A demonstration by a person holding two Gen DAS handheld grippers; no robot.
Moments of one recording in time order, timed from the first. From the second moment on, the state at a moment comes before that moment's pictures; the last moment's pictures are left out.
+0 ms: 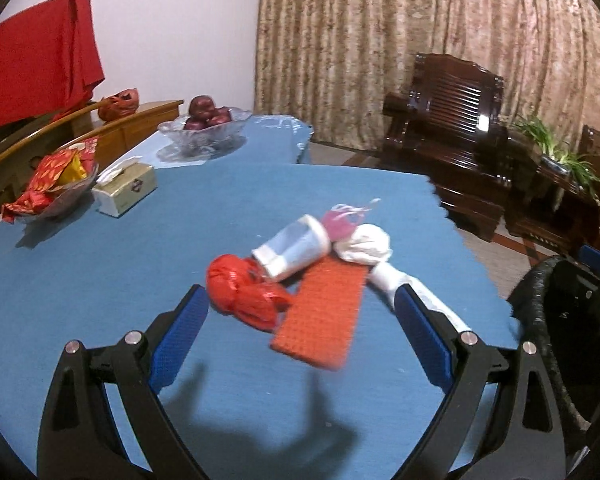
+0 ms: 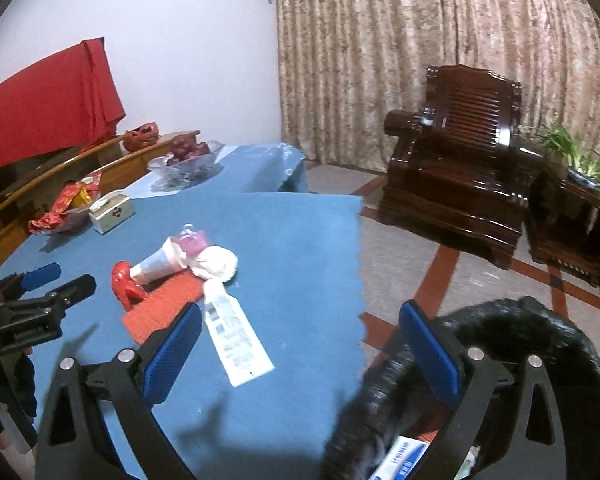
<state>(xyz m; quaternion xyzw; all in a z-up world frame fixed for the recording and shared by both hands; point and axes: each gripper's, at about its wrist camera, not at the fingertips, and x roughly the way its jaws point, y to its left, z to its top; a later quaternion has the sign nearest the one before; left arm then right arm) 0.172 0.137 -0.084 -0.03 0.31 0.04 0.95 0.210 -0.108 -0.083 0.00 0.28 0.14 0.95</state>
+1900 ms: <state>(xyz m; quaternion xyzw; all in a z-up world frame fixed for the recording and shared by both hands) 0.199 0.166 -0.134 -0.06 0.37 0.02 0.93 0.282 -0.007 -0.156 -0.04 0.39 0.23 0.89</state>
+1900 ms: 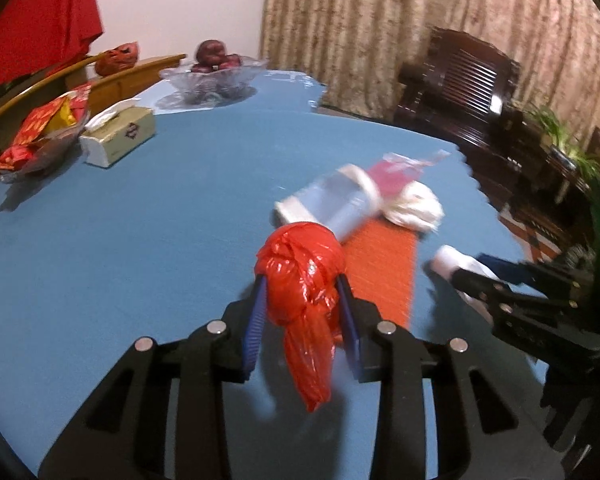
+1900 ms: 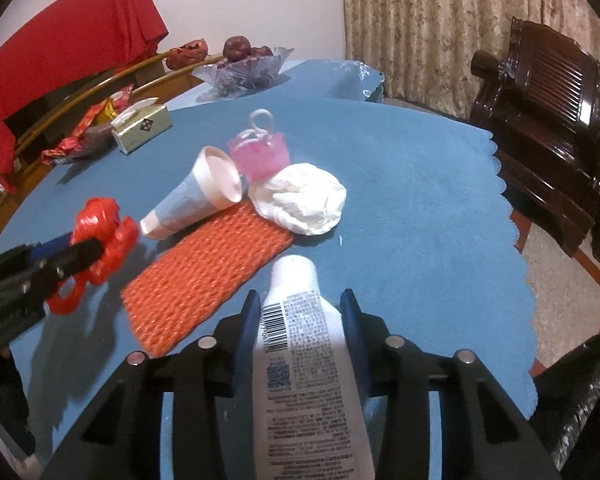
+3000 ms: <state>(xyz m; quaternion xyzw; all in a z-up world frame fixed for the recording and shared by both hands) 0.197 0.151 -0.141 -0.05 0.38 0.01 0.92 0.288 -0.013 -0.168 -0.06 0.44 0.23 0.87</state>
